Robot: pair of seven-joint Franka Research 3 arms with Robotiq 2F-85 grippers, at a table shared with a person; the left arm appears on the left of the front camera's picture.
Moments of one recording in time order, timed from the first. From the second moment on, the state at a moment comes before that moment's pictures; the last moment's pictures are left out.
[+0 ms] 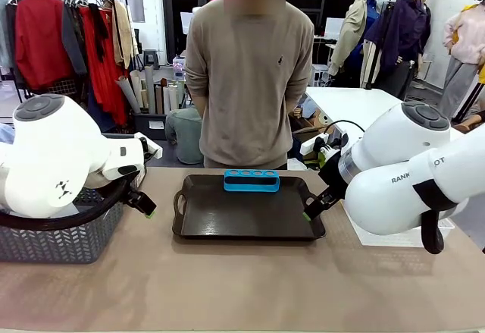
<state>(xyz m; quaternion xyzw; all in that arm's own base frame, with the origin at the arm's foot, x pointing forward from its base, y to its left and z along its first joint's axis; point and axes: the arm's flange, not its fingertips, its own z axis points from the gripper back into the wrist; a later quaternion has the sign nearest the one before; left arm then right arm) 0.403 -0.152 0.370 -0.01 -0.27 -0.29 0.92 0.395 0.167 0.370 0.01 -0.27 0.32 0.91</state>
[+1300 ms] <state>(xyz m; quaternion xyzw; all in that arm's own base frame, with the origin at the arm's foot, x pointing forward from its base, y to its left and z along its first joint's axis) 0.395 -0.164 0.393 -0.03 -0.26 -0.31 0.92 0.374 0.202 0.385 0.08 -0.25 0.32 0.91</state>
